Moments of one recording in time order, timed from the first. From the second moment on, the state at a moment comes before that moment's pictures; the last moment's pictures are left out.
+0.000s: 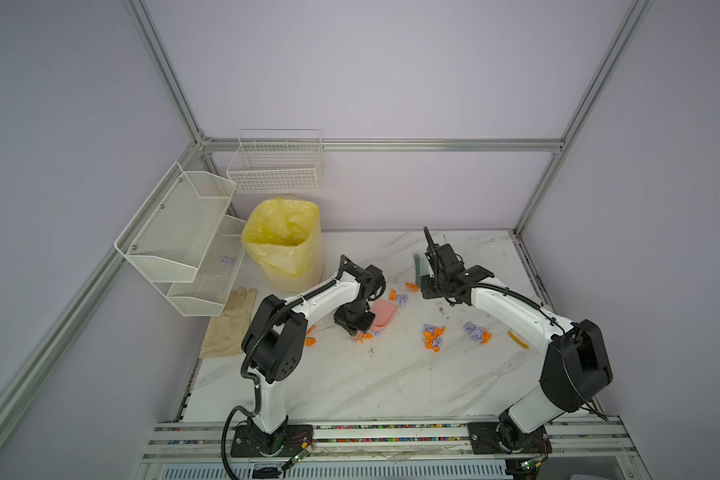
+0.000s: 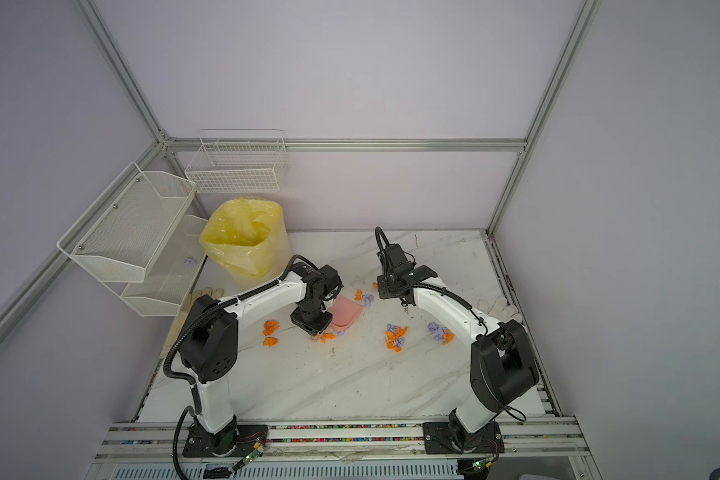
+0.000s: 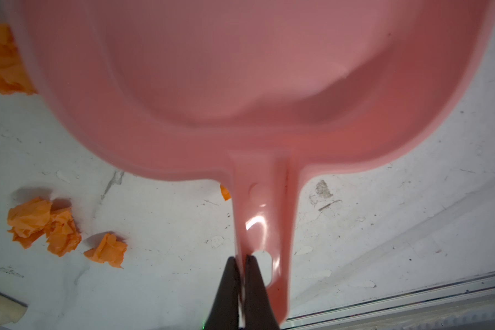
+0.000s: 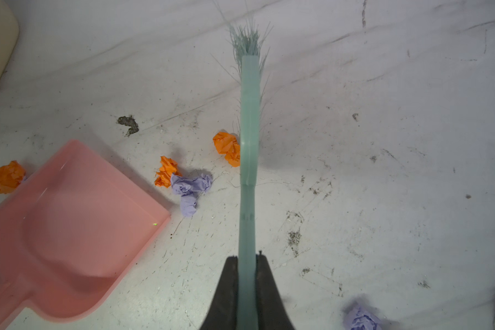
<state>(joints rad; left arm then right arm) -0.64 1.93 1.54 -1.26 -0.01 -0.17 0.54 1.60 1.27 -0.62 0.19 0.29</state>
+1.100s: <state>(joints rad) -0.66 2.09 1.86 -1.50 -0.09 -0.15 0.61 1.50 1.26 -0.67 0.21 0.32</state>
